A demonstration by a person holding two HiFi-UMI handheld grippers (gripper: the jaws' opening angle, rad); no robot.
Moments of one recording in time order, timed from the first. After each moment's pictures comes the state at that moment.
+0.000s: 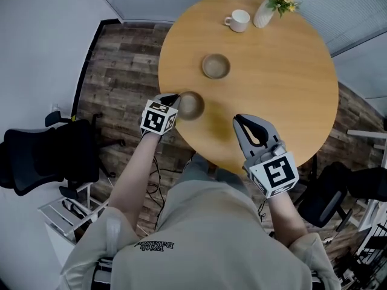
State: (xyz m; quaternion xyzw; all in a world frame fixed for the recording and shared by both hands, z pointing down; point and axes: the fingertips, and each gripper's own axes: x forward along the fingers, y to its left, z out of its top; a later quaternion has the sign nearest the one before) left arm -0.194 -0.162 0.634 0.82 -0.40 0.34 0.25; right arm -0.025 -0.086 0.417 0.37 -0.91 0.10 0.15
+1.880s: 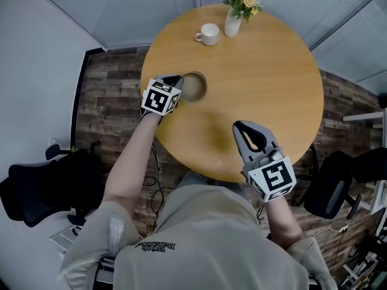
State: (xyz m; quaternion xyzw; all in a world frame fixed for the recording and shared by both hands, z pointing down) left arm -0.093 -0.289 0.561 0.86 -0.34 0.34 0.14; right arm 0.042 -0.097 0.403 0.45 -0.88 0.10 0.13
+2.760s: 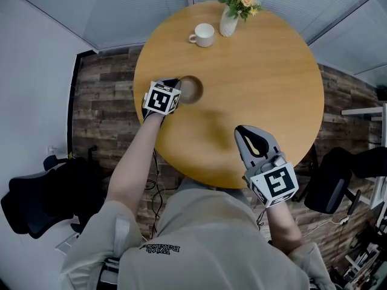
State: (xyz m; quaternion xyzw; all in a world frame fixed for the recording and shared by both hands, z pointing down) left arm -0.089 -0.328 0.626 0.84 -0.34 0.37 0.19; right arm 0.053 -0.128 0.419 0.47 -0.86 0.13 0.14
